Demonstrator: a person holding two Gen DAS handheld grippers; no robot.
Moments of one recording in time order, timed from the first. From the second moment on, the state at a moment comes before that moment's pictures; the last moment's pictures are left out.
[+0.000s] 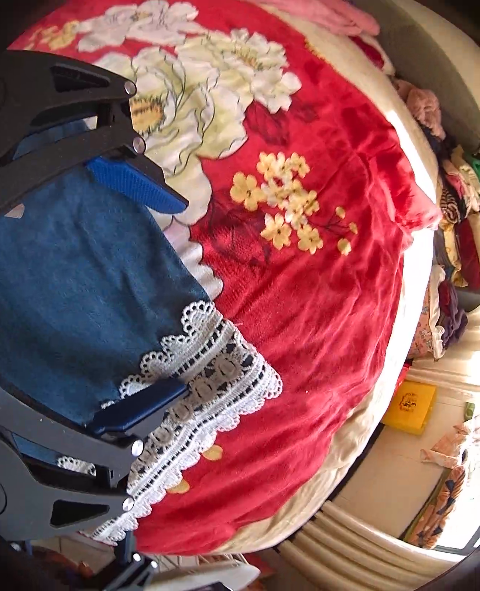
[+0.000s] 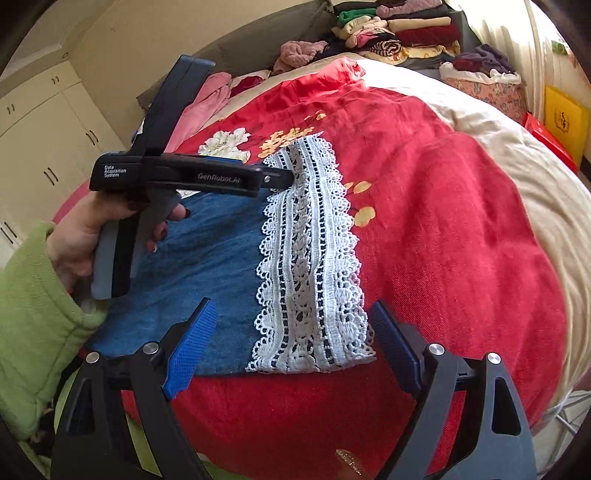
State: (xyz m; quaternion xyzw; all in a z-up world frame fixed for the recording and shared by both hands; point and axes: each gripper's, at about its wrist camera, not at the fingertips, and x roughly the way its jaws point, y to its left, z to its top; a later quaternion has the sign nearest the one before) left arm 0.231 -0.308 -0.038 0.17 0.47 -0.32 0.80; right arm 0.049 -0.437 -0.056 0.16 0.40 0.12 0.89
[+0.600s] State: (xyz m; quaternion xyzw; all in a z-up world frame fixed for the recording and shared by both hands) left arm 0.218 -0.324 -0.042 0.19 0.47 -0.35 0.79; right arm 0.055 -0.429 -0.066 0.13 0.39 0.12 0.90
